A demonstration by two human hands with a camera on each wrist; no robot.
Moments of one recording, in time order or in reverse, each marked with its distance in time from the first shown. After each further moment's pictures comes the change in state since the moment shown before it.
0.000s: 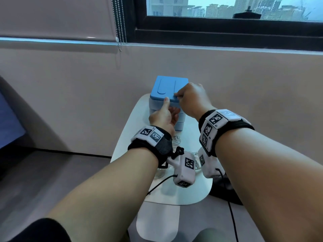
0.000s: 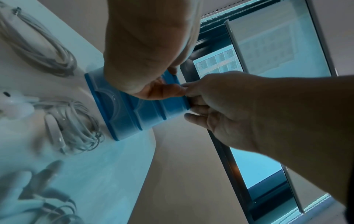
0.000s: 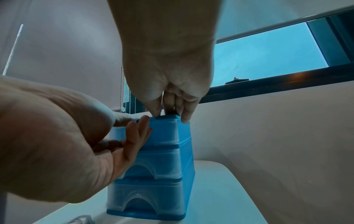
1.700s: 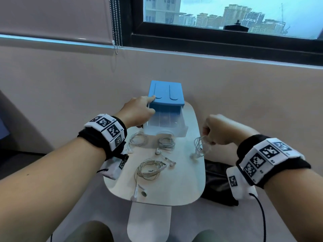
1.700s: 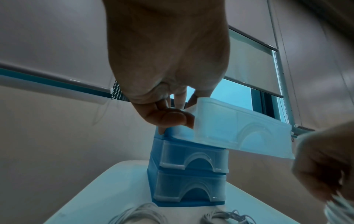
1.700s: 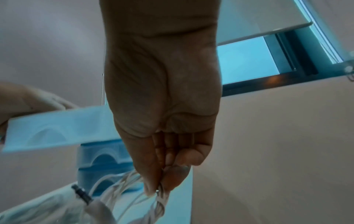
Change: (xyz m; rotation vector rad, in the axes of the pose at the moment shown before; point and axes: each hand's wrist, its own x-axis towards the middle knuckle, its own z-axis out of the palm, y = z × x) left_hand 0.007 0.090 -0.045 1.654 -0.334 0.636; right_hand -0.080 0.040 -0.071 -0.438 -0.530 0.064
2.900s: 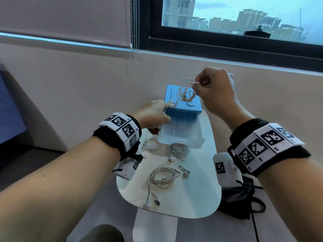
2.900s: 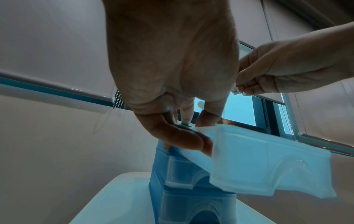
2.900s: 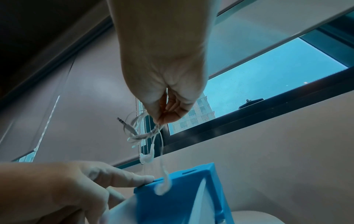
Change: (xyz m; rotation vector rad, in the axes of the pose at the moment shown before) left_hand 0.003 0.001 -0.013 -0.112 -0.187 -0.009; right_hand 0.047 -0.078 -0.062 0.597 0.831 -0.214
